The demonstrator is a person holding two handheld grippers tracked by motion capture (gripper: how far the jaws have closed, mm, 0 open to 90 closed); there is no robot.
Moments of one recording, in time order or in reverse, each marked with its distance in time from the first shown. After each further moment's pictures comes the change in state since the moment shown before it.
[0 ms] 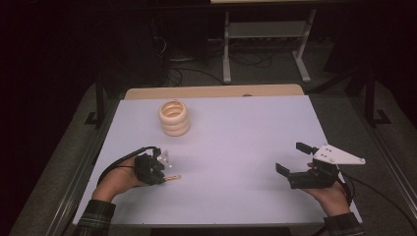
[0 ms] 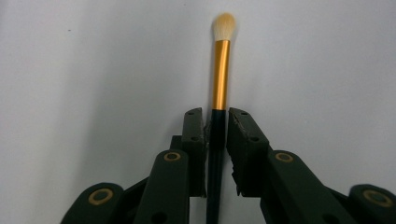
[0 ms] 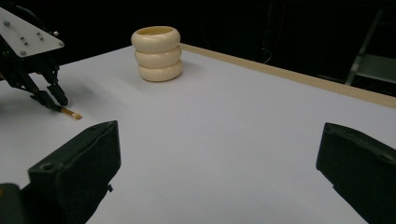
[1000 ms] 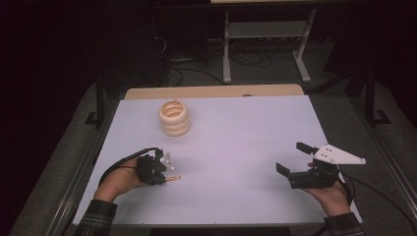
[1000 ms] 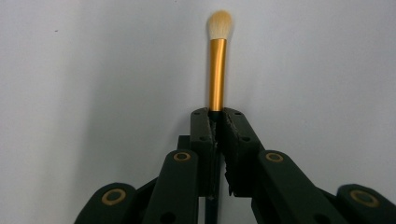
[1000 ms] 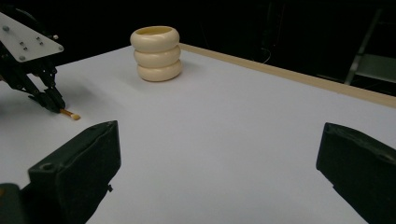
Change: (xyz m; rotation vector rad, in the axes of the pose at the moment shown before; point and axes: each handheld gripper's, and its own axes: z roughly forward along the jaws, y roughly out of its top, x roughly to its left) left arm -0.003 0.004 0.003 0.031 -0.005 0.013; right arm -0.001 0.000 0.000 0.002 -0.002 0.003
